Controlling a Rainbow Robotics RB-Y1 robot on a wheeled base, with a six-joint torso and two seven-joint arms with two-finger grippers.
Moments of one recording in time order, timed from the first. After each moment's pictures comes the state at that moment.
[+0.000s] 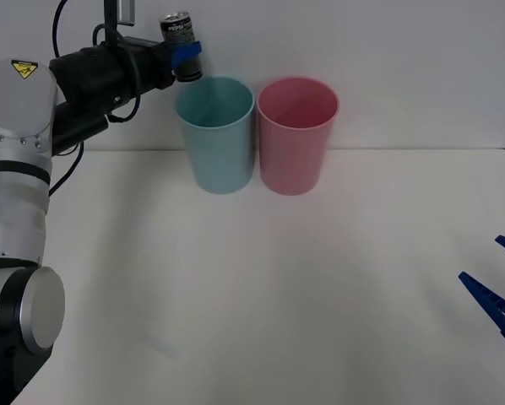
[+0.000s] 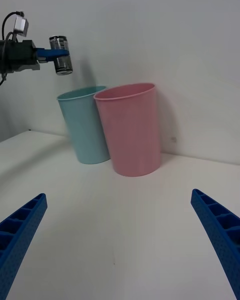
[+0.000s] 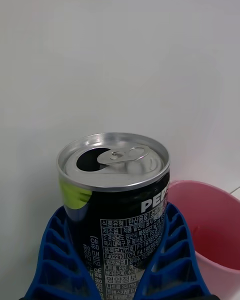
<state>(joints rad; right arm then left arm) 0.35 -0.40 -0.52 -1.66 0.96 -1.22 0.00 -0.88 0.28 0.30 -1.07 -1.85 -0.85 0.62</state>
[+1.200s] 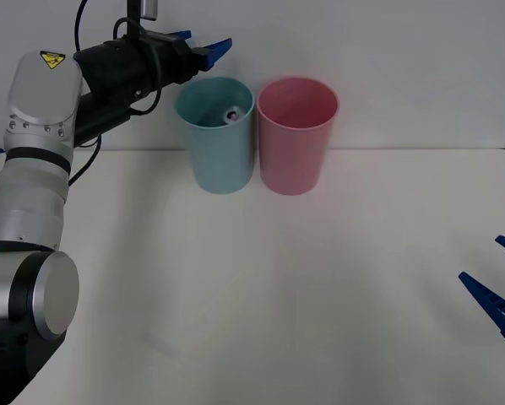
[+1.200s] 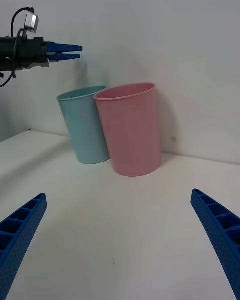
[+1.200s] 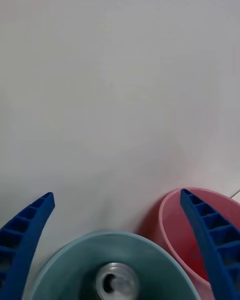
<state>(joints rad) 0.35 -0.40 -0.52 -1.66 0.96 -1.22 0.00 -0.95 0.25 0.28 -0.99 -1.86 -0.79 0.56</state>
